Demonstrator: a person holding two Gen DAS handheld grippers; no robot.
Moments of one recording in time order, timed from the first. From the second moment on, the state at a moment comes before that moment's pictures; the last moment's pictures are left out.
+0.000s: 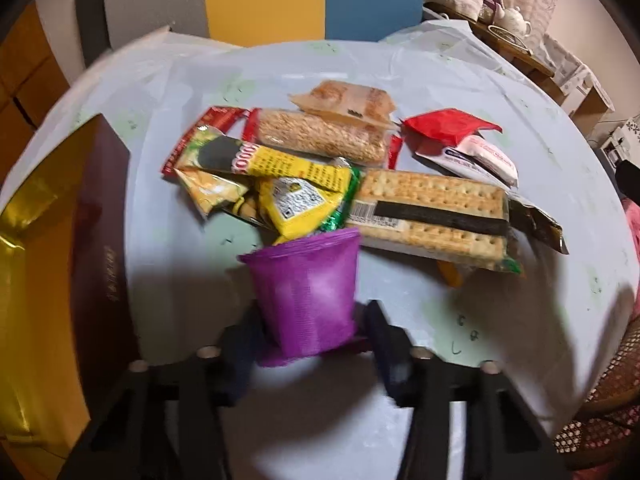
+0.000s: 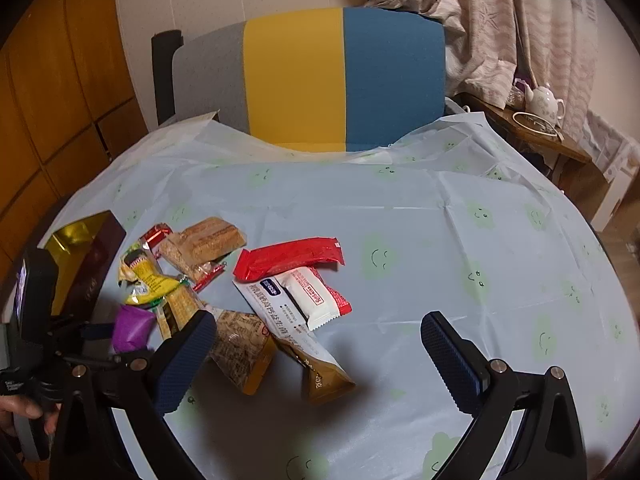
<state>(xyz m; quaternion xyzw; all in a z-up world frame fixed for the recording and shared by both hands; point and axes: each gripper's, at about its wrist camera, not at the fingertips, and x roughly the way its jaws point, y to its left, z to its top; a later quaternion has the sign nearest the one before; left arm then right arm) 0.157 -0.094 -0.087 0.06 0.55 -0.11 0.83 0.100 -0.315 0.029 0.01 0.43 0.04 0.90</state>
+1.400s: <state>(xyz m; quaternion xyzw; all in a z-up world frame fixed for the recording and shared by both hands) 0.059 -0.007 -0.005 -0.04 0.42 -0.14 0.90 0.061 -0.123 -0.038 -0.24 0.48 0.25 0.81</state>
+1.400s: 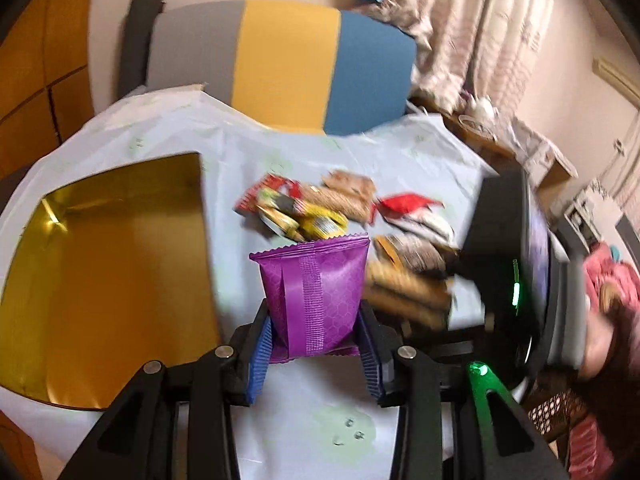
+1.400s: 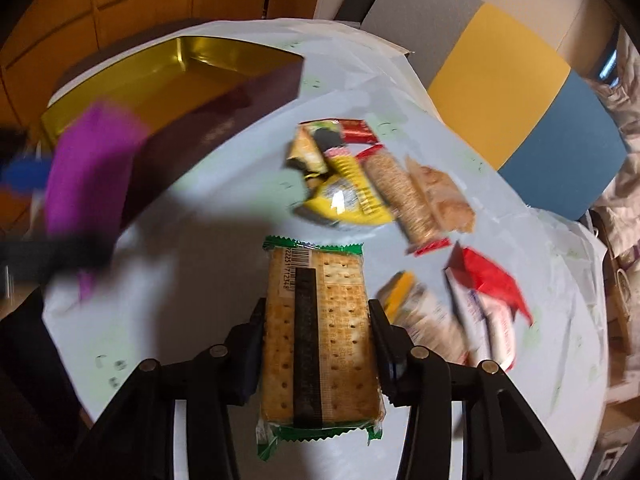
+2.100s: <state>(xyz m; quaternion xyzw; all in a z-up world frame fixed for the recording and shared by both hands) 0.149 0.108 -0.025 -0.12 0.46 0.03 0.88 0.032 -0.148 -0.067 -0.09 0.48 0.19 0.85</state>
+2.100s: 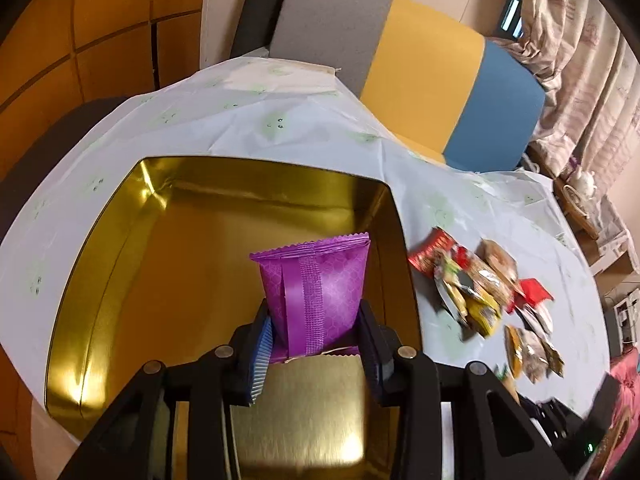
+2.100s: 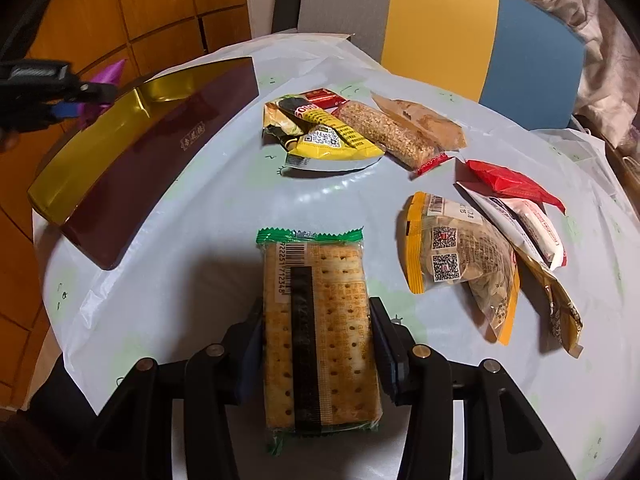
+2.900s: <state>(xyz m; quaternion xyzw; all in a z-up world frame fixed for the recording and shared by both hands) 0.158 0.095 -0.028 -0.09 0.45 0.04 0.89 0.029 -0.147 -0.065 -0.08 0.48 0.17 0.86</state>
